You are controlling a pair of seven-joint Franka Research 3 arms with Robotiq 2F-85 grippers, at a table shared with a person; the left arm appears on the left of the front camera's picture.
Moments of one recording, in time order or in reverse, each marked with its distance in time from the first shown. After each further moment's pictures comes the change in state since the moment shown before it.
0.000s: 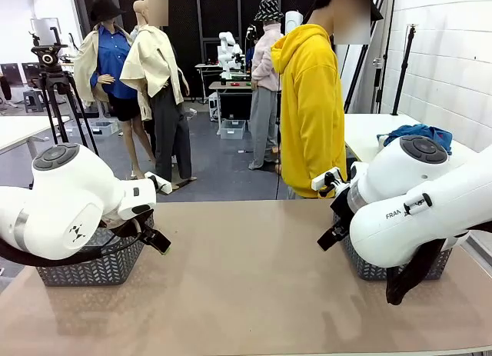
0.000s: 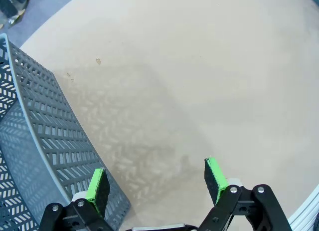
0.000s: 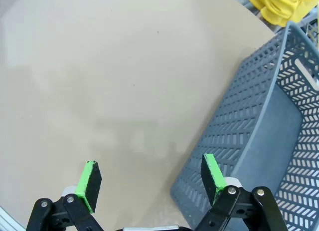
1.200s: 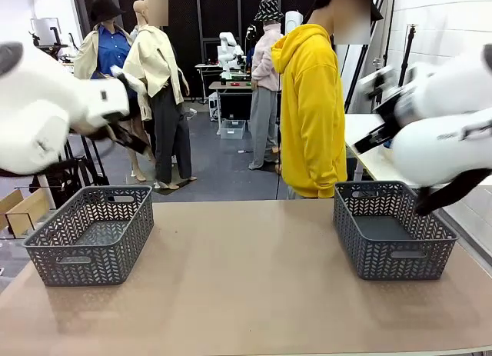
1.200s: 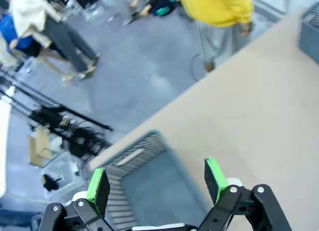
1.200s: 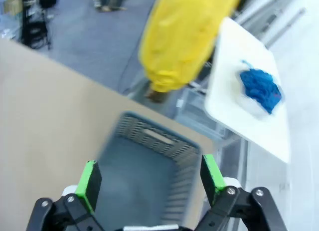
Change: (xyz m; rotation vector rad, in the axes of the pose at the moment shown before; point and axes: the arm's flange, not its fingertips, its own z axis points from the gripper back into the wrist) left arm 0.100 0.100 0.177 0.308 -0.316 -0.041; right arm 0.049 -0.146 0.171 -0.332 -0.332 -0.082
